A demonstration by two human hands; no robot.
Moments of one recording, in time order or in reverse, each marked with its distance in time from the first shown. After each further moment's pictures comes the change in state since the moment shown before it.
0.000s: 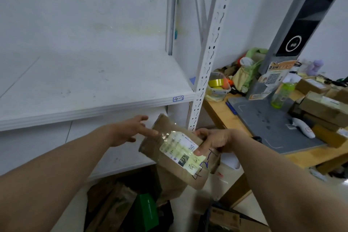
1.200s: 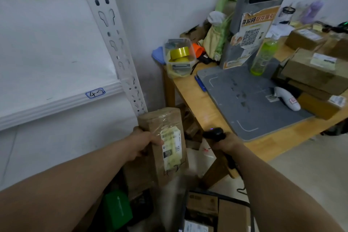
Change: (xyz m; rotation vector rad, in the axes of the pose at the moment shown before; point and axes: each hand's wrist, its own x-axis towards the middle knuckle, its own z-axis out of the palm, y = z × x) left_hand 0.227 0.015 0.218 -0.170 0.152 -0.344; right_hand 0.042 0.252 -0.148 0.212 0.624 0.370
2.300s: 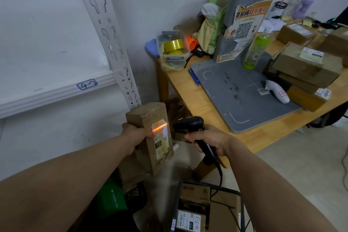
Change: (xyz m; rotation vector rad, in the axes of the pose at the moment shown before) left_hand 0.016 -0.017 0.006 -0.018 0.186 0.006; right_hand -0.044 -0.022 0.013 0.495 -0.572 -0.202
